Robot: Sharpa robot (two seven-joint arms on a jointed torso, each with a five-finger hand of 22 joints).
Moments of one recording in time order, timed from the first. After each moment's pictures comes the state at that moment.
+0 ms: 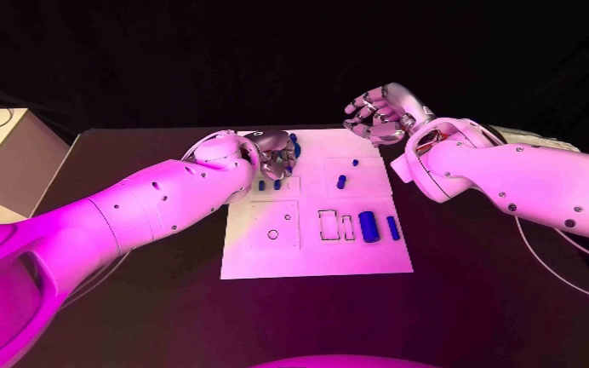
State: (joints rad) left arm 1.16 -0.42 0.09 1.07 -1.56 -0.07 -0.10; left_hand 1.46 -0.25 0.61 0.11 0.18 0.85 0.16 0.41 0.32 0.87 0.11 0.61 0.16 1.17 0.04 1.37 0.87 0.17 1.03 0.14 1.07 0.95; right arm 1.34 -0.84 -0.12 1.53 -0.98 -0.66 -0.06; right_hand 1.35 -0.28 0.47 0.27 0.33 0.95 0.15 0.19 0.38 1.16 0.08 0.21 0.34 1.41 -0.01 1.04 0.97 0.15 1.33 0.09 0.57 0.86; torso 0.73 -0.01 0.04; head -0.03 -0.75
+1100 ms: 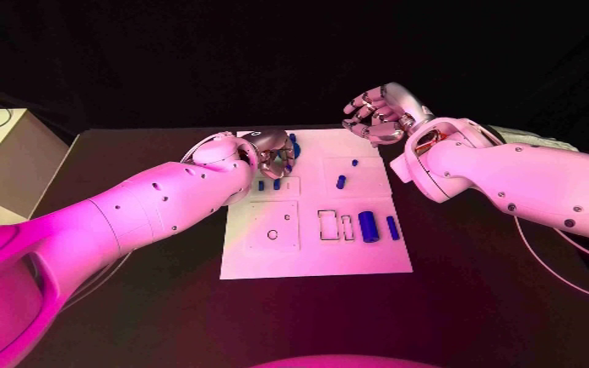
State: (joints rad) left arm 1.16 -0.41 0.08 1.05 -1.54 -0.13 -0.07; left_hand 1.46 -0.21 0.65 0.05 0.18 0.93 0.15 0.39 0.33 0.99 0.09 0.55 0.14 1.28 0.03 1.43 0.99 0.14 1.13 0.12 1.21 1.11; right arm 1.34 -0.84 -0.12 1.54 -0.98 -0.66 -0.05; right_hand 1.35 -0.27 0.47 0.27 0.33 0.95 0.15 0.19 0.38 1.17 0.08 0.21 0.33 1.41 -0.01 1.03 0.97 0.15 1.34 0.09 0.56 0.86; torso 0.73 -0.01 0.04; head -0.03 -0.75
